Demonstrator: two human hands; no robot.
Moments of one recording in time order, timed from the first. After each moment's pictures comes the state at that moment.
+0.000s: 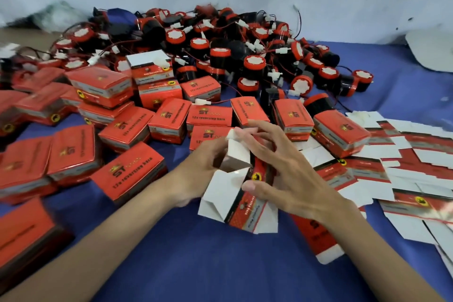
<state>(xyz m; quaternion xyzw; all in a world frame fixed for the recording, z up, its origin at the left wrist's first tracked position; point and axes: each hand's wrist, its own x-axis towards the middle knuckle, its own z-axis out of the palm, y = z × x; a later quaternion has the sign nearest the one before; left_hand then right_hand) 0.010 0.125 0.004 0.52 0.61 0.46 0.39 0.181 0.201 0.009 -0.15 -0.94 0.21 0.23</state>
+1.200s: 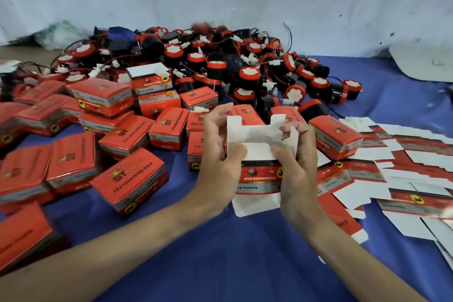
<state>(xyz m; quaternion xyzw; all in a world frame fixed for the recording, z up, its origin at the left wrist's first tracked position) 0.056 0.123 0.010 0.48 0.45 0.72 0.24 0.159 0.176 -0.001 -0.18 -0.58 0.57 0.55</state>
